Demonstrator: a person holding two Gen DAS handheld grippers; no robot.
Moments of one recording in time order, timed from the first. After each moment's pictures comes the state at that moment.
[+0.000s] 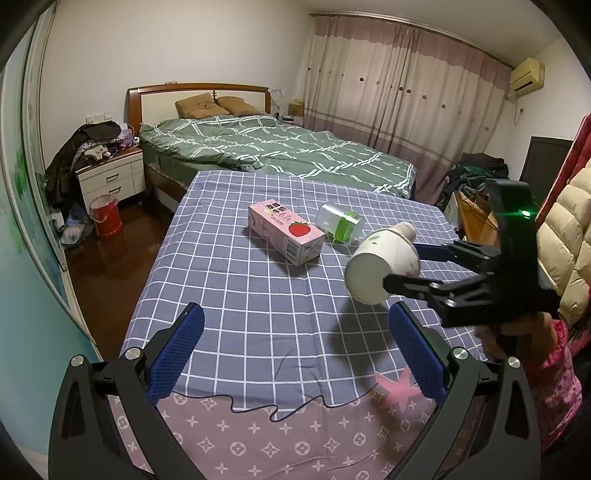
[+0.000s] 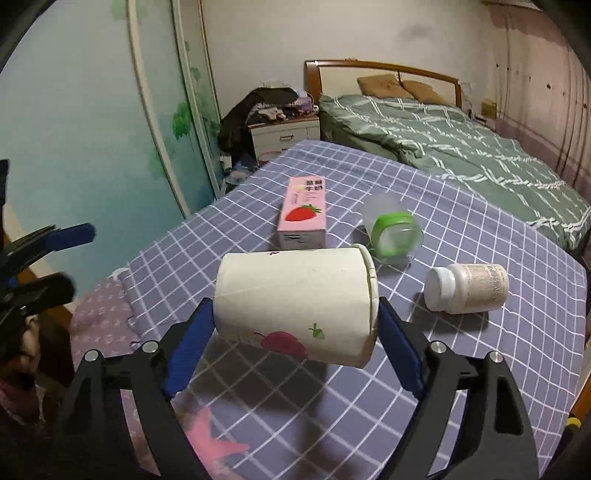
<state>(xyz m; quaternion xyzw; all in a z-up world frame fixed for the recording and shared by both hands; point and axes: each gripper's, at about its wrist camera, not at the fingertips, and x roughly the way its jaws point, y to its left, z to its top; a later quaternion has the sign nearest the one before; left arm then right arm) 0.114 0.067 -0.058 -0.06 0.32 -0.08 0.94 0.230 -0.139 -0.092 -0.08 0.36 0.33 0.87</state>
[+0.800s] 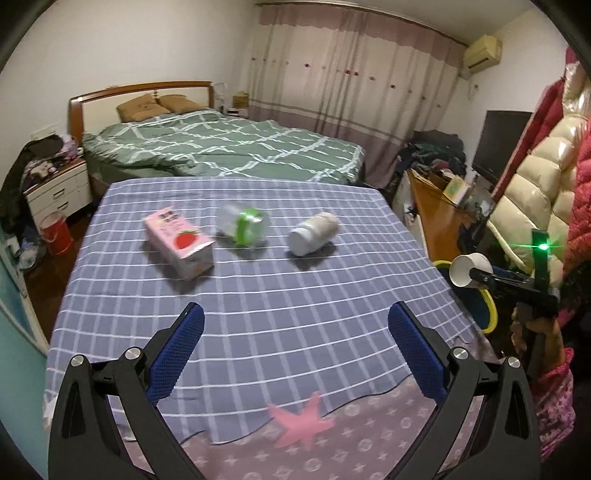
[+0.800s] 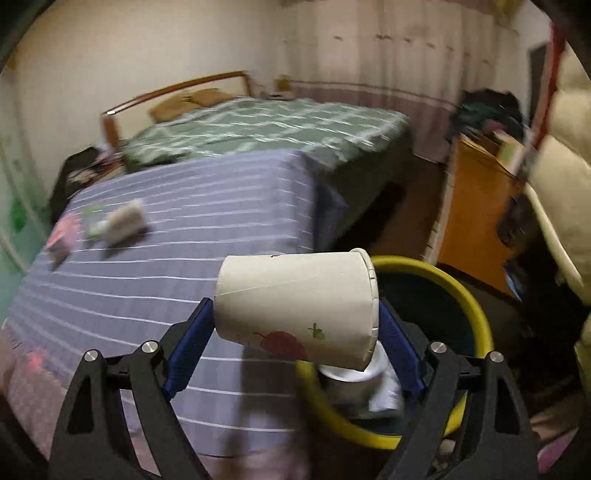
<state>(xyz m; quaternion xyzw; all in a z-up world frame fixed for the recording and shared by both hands) 0.146 -0.037 -0.053 -0.03 0.34 -0.19 0.92 0.174 -0.462 -0.116 0.05 0.38 -0.04 0.92</state>
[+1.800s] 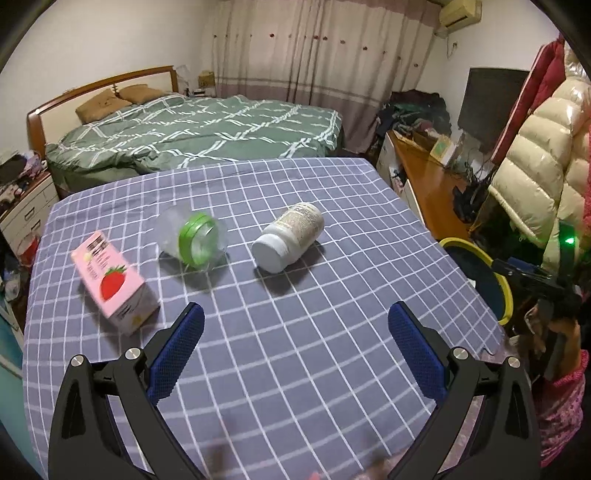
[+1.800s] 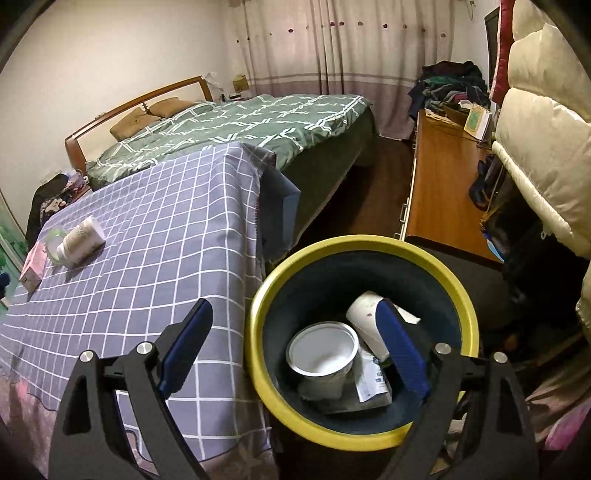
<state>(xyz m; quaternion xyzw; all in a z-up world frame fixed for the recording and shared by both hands) 0.247 -0.096 -0.081 0.03 0.38 -0.24 0.89 0.177 -0.478 -0.131 0.09 0.37 -0.08 0.92</state>
